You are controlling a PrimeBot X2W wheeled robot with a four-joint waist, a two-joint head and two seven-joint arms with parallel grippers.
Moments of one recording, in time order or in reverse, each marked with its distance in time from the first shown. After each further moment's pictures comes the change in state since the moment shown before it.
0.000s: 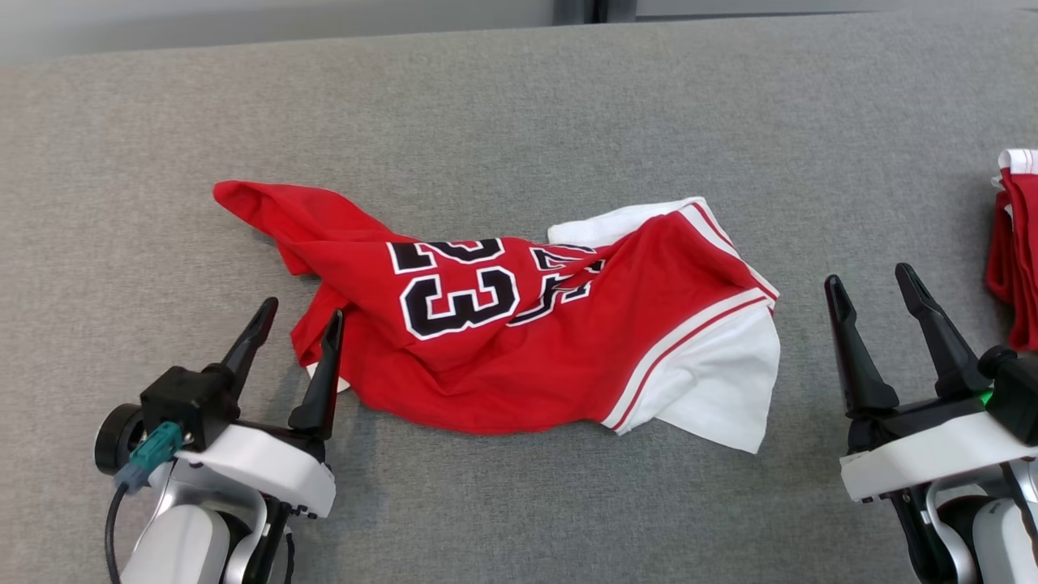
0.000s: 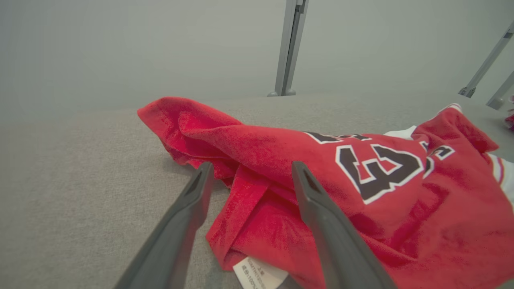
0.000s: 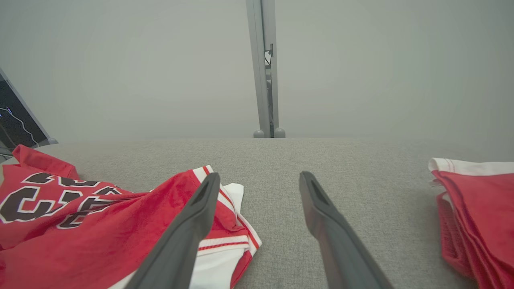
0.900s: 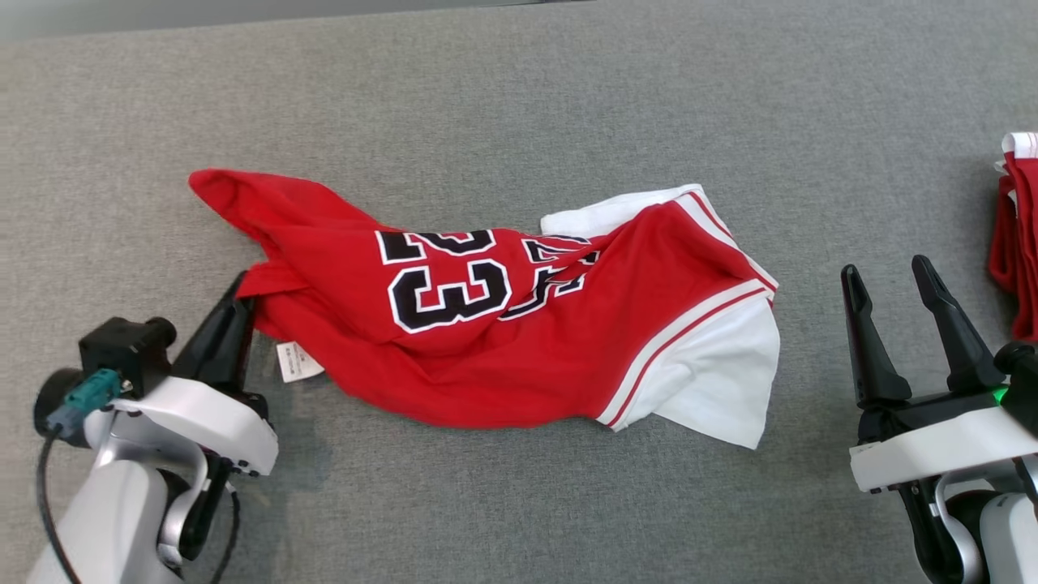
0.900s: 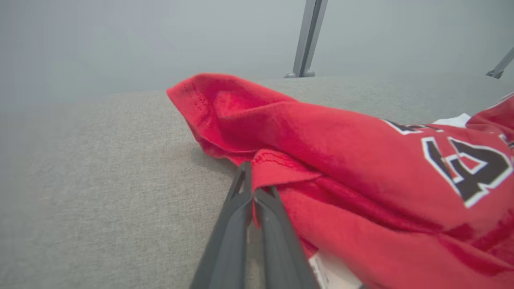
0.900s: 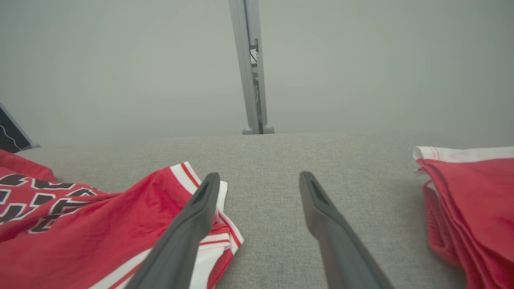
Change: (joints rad) left arm -0.121 0.065 0.020 0.173 -0.073 -0.064 0.037; right arm -0.023 0.009 -0.020 0.025 0.008 0.000 -0.027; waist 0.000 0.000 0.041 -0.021
